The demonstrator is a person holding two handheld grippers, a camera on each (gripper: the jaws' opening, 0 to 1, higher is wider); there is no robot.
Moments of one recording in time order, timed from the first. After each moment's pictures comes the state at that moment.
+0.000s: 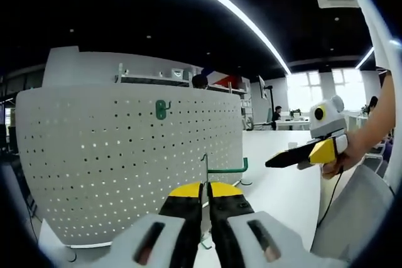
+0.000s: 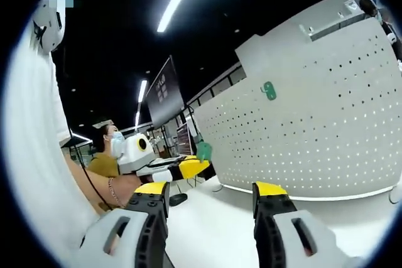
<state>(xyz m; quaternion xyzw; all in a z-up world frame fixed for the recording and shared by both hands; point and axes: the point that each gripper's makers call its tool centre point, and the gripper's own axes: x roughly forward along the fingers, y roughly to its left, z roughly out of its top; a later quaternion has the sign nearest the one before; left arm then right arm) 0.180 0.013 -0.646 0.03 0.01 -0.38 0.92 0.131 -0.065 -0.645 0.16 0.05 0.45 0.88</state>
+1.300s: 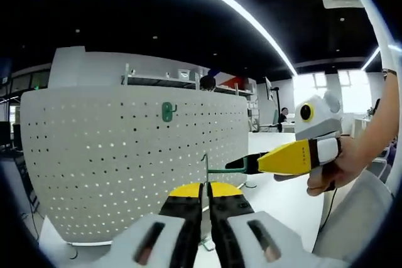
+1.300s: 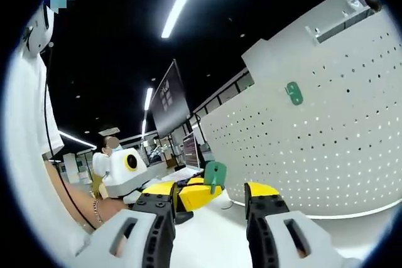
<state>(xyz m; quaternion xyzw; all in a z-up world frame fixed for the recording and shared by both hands) 0.184 0.016 -0.640 0.02 0.01 -0.36 0.93 0.166 -0.006 -0.622 0.17 0.03 0.46 0.87</state>
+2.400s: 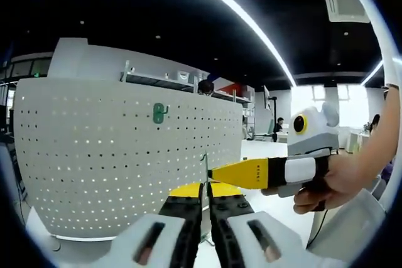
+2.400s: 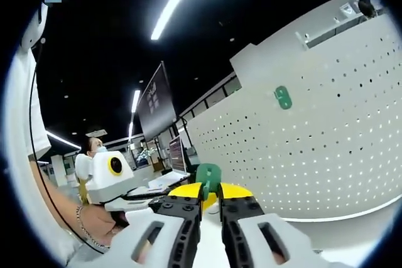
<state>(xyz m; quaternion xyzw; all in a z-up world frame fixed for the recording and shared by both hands) 0.182 -0.002 -0.635 -0.03 0.01 -0.37 0.93 0.180 -0.008 -0.622 0.17 0.02 0.42 0.89</state>
